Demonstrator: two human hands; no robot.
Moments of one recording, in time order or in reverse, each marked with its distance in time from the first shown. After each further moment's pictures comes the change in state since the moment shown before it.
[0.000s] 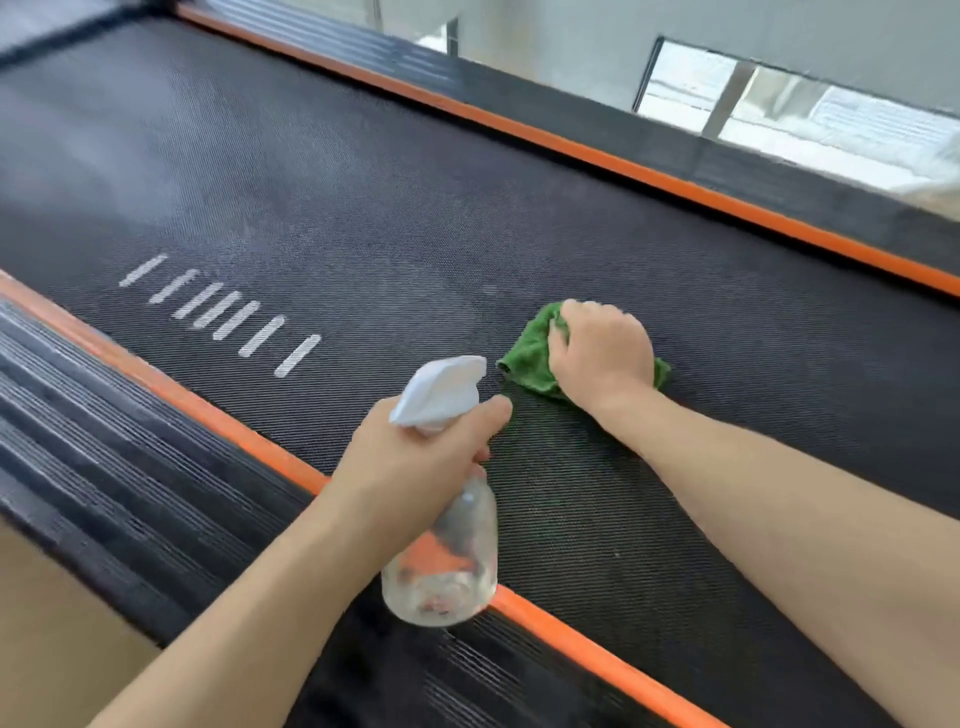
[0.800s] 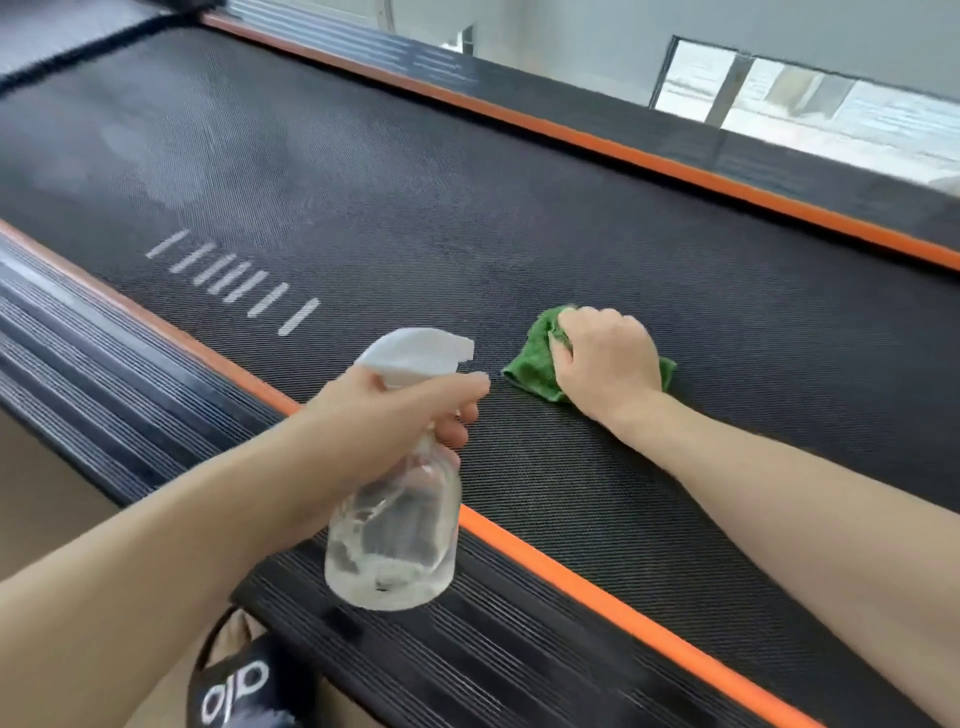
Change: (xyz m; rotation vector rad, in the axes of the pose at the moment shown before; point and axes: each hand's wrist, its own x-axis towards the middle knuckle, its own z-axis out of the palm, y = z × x) left_hand -0.050 0.010 -0.002 -0.045 -0.162 -0.089; right_hand -0.062 0.016 -0.022 0.025 0.012 -0.123
